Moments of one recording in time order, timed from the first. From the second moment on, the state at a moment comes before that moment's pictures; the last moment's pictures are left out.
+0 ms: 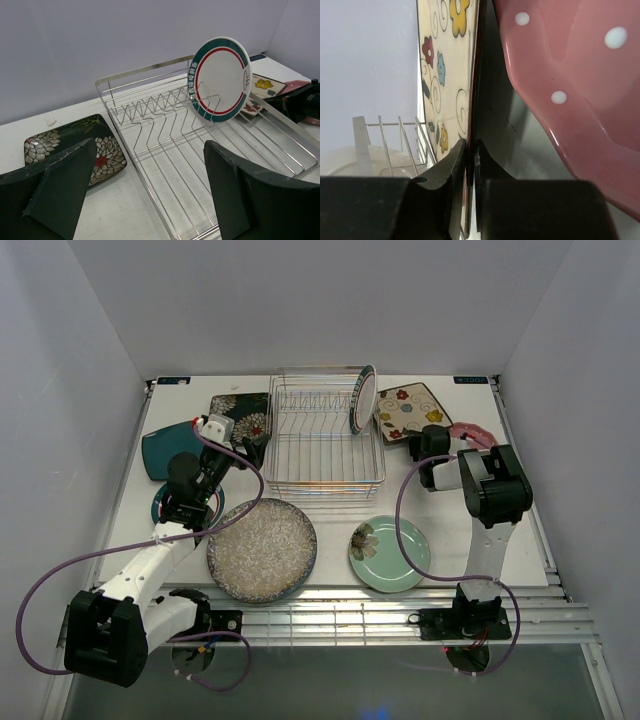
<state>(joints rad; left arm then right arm) -0.25 1.06 0.58 0.61 0.23 -0.01 0.17 2.06 0.95 0.69 0.27 1.42</state>
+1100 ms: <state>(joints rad) -0.25 1.04 0.58 0.61 0.23 -0.01 0.17 1.81 0.80 0.59 0.45 1.22</state>
